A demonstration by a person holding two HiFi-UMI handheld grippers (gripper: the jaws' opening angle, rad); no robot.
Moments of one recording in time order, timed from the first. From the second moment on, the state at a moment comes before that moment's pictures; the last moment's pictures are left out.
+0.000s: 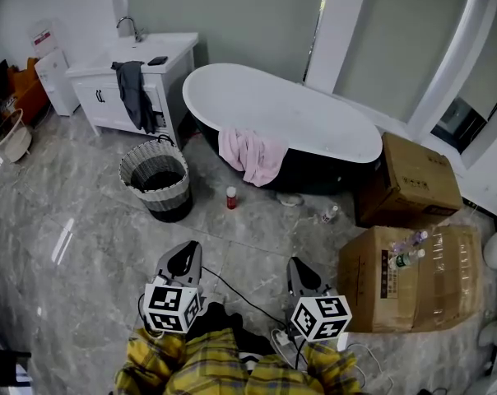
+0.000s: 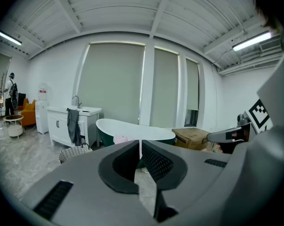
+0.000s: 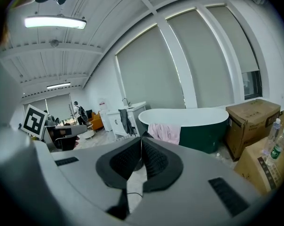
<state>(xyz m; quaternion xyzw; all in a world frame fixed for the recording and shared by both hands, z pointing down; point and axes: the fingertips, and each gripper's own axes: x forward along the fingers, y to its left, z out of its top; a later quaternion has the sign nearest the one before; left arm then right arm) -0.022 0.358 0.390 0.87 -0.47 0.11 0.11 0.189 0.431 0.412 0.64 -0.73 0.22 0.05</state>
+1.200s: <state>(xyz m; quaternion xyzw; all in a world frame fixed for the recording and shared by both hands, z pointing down) -0.007 0.107 0.445 0.90 -0.39 0.14 0.12 0.178 0.156 0.464 0.64 -0.72 0.23 0.10</state>
